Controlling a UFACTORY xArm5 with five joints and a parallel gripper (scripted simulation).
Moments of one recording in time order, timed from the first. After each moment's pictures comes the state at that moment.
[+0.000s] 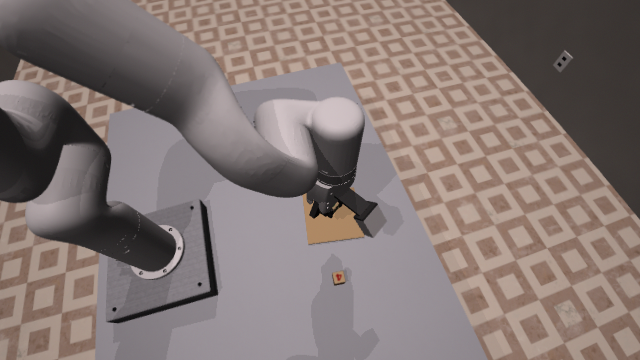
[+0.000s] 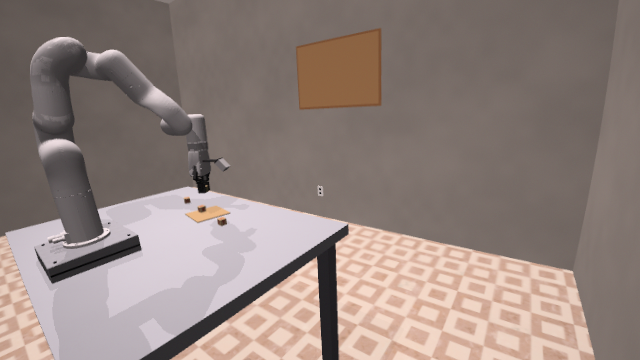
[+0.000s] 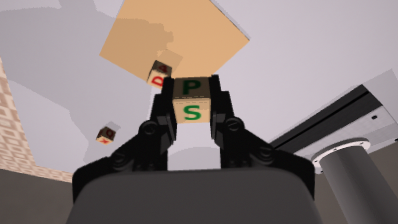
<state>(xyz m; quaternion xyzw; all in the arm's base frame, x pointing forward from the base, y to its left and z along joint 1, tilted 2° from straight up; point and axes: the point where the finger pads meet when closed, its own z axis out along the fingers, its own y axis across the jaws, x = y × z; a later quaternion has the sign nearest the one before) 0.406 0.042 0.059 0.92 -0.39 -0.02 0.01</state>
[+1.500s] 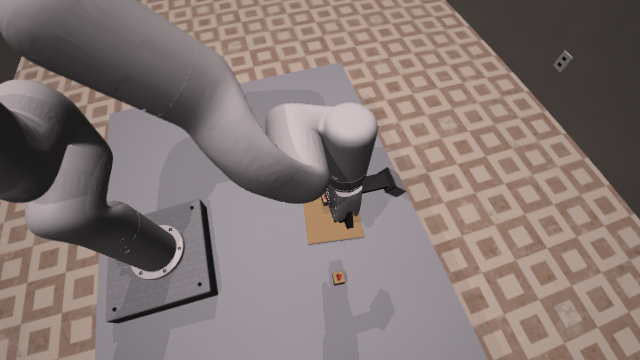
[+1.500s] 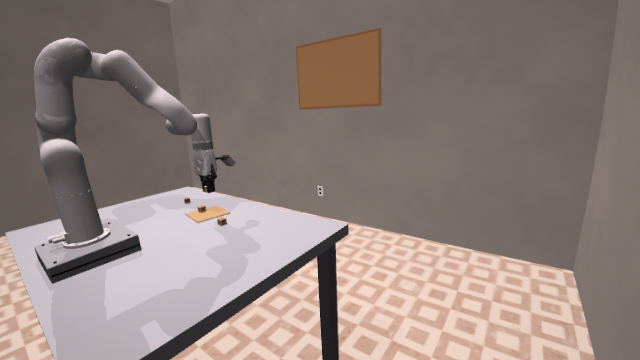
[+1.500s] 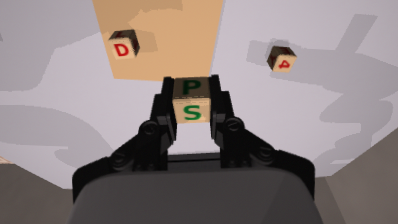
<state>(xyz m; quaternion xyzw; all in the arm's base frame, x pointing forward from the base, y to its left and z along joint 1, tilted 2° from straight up) 0.421 0.030 0.059 1.00 0.08 -0.02 0.00</state>
